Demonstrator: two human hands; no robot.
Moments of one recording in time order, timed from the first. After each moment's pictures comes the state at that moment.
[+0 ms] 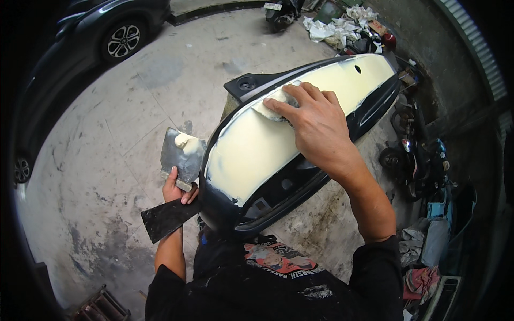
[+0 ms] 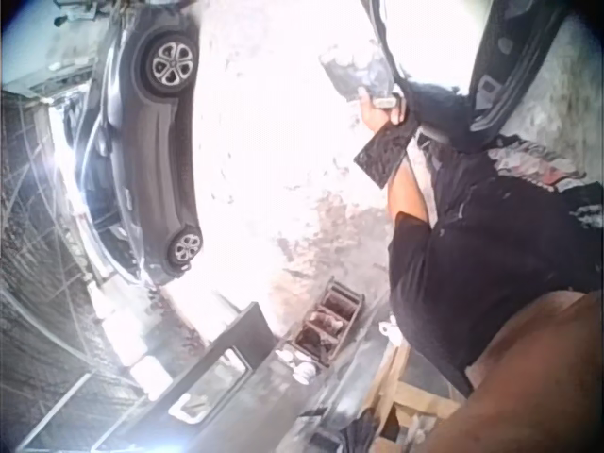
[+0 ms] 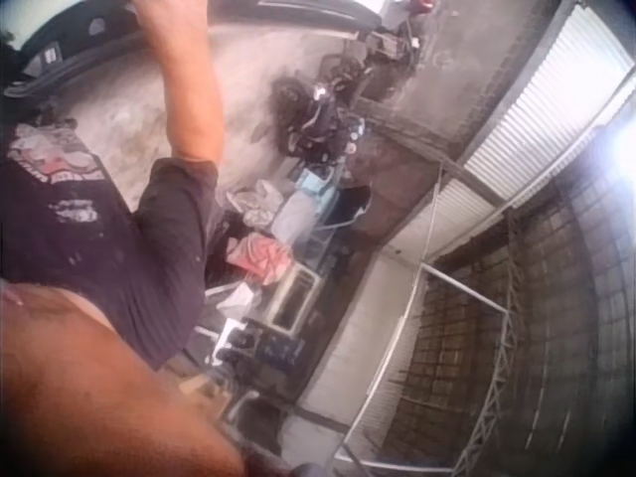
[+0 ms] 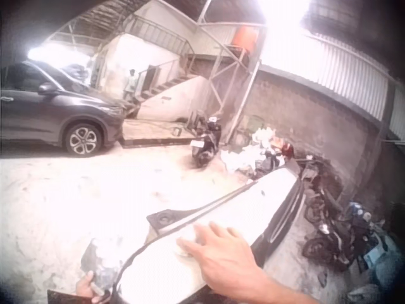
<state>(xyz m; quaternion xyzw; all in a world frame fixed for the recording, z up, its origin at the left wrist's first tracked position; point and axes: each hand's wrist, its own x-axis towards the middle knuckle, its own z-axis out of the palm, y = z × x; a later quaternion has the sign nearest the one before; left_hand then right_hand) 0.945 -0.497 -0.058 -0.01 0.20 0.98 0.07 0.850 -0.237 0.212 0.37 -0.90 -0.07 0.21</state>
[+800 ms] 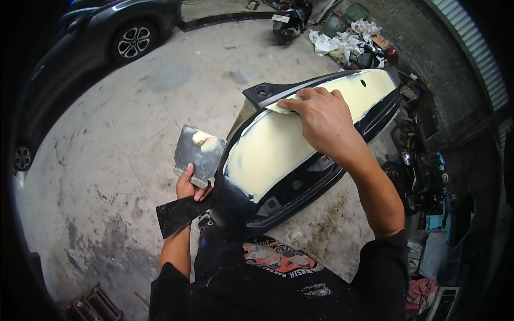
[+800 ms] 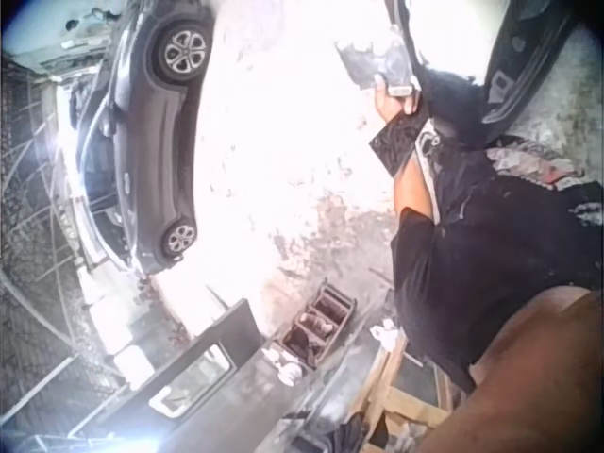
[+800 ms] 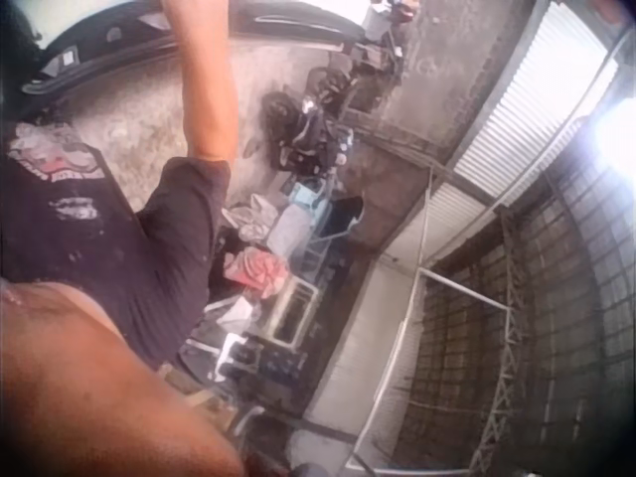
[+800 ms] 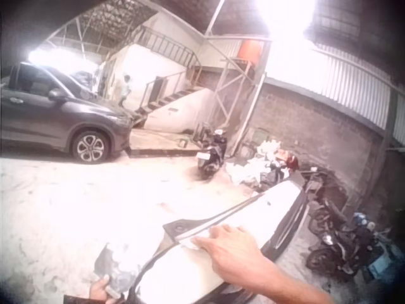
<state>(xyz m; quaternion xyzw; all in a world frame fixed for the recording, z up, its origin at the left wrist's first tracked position) 0.943 -0.495 -0.046 -0.02 0.18 0.98 0.08 0.843 -0.263 0.233 0.34 -0.93 -0.11 0.12</state>
